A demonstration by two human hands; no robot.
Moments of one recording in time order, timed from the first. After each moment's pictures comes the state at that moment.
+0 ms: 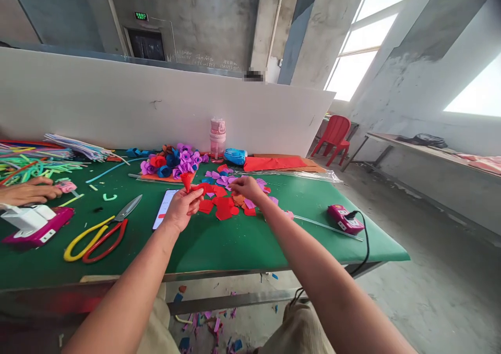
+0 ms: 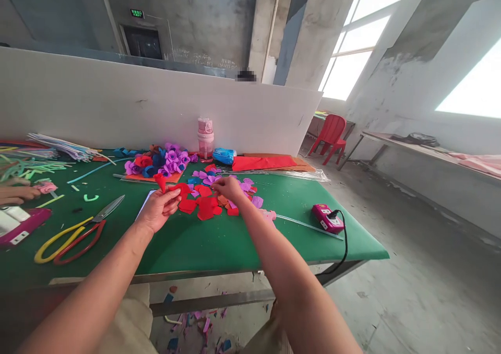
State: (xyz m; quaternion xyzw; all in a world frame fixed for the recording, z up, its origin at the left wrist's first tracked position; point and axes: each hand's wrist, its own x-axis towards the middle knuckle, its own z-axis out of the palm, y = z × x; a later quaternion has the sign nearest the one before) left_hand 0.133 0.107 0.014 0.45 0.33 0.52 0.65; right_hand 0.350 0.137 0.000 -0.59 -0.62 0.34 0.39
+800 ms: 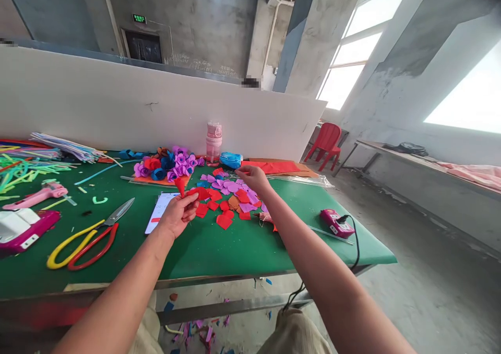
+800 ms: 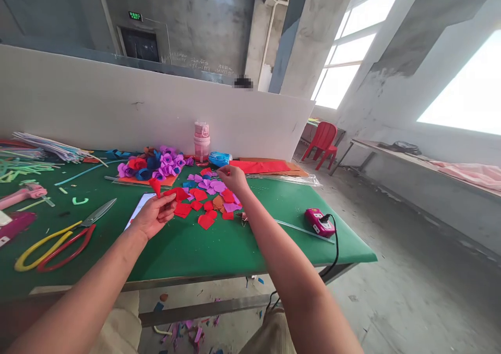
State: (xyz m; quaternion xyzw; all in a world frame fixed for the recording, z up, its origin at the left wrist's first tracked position) left_hand 0.135 0.101 0.016 0.37 0.34 0.49 0.71; right_hand 0.368 0.124 0.054 -0.60 -0.61 0.25 0.47
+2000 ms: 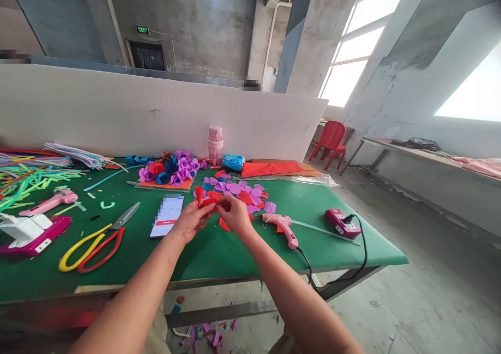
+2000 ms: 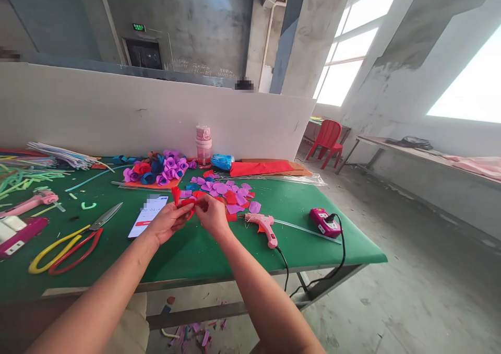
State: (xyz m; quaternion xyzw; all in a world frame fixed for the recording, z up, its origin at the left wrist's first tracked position) left_hand 0.152 0.094 0.009 0.47 0.39 0.39 0.69; right_hand 0.291 0.071 -0.007 -0.52 -0.59 0.28 0.54
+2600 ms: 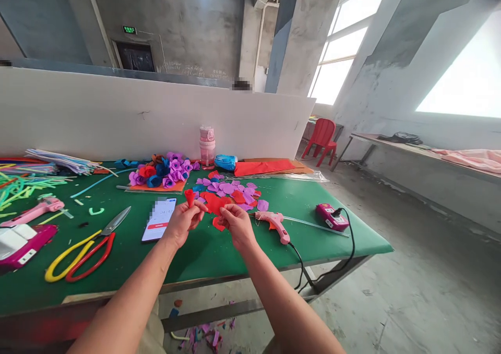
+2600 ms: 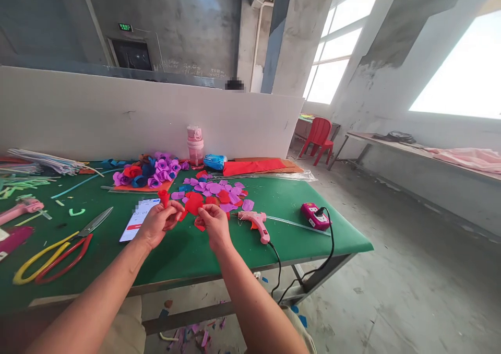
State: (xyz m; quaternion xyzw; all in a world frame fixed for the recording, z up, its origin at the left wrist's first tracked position) left_hand 0.150 0.088 0.012 0.53 0.36 0.45 0.63; right_hand 0.294 0.041 -0.011 -0.40 -0.28 0.54 0.68
